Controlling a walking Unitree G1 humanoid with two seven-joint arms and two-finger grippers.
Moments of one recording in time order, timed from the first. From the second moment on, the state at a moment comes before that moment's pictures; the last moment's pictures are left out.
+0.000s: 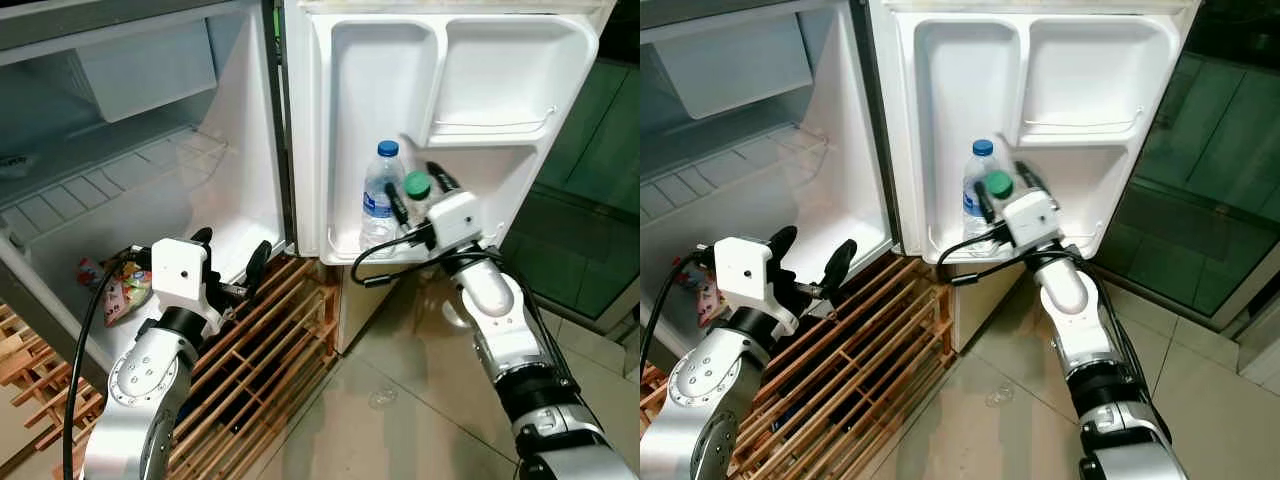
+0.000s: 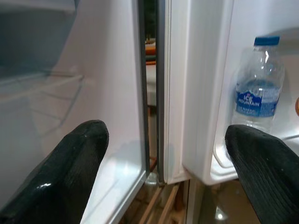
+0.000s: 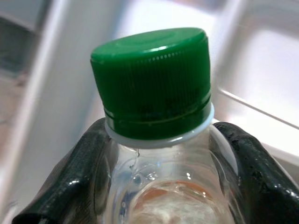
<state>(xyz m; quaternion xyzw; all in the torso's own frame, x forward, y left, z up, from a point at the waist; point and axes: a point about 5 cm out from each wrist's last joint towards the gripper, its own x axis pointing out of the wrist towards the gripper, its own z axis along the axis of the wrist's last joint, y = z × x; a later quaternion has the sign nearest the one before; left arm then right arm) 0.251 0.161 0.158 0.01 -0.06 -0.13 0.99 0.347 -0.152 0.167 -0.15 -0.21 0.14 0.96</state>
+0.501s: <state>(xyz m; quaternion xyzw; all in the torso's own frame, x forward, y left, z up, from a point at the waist) 0.232 0.178 0.182 0.07 -0.10 -0.13 0.98 0.357 -0.156 0.166 -0.15 -0.22 0.12 0.96</state>
